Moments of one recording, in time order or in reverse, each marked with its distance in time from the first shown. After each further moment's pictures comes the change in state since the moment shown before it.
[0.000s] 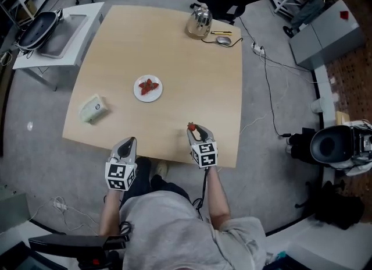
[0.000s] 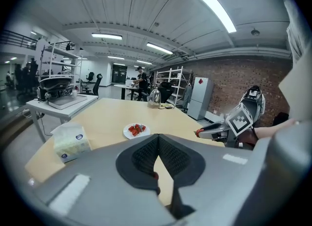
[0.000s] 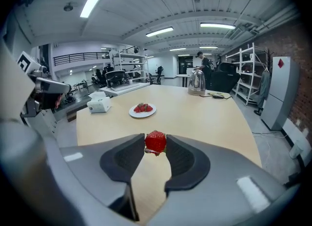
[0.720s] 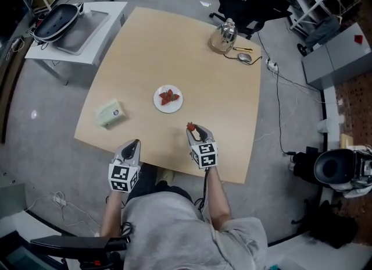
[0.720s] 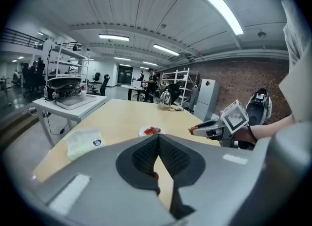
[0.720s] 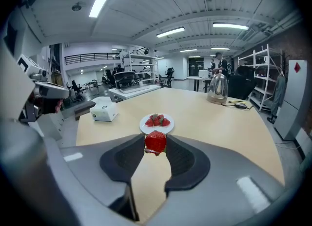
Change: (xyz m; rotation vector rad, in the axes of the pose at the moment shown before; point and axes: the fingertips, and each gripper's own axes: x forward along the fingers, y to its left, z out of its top) left arm -0.007 0.073 0.011 -0.034 -0.015 0.054; right arm 0.074 0.060 0.065 -0.067 -0.018 0.102
